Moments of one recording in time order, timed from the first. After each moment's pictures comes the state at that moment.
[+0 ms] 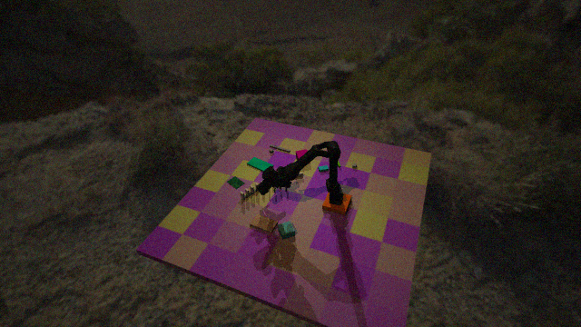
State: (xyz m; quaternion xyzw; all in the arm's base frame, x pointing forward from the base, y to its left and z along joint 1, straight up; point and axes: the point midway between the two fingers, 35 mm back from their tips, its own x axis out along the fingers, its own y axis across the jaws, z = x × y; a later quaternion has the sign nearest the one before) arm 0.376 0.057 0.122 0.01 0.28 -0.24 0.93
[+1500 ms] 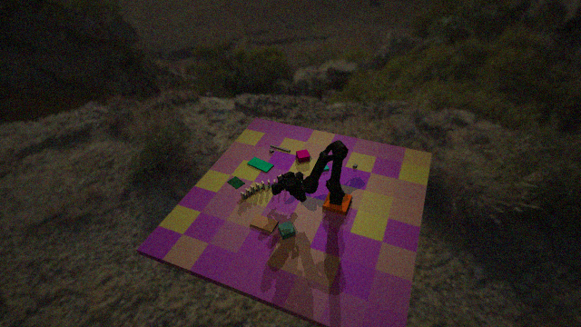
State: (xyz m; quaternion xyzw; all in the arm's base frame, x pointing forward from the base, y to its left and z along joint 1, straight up) arm 0.293 0.047 0.137 0.02 0.04 -0.33 0.94
